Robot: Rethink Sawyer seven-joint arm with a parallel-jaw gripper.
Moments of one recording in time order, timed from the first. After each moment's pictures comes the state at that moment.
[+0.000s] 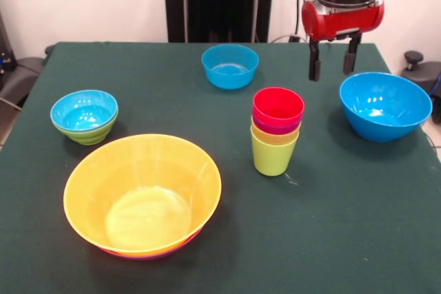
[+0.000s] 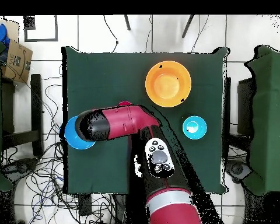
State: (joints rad) arm -0.22 -0.74 0.27 1.73 -0.23 0.55 1.64
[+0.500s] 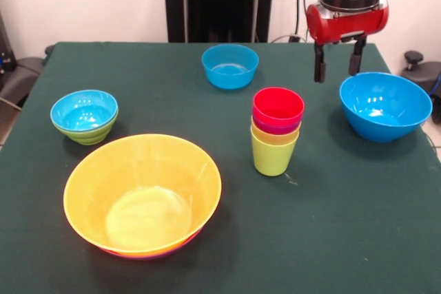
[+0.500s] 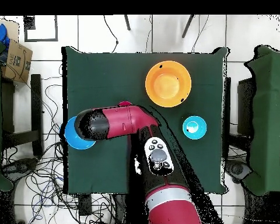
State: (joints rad) arm -0.21 -0.73 0.27 1.73 -0.19 0.55 1.64
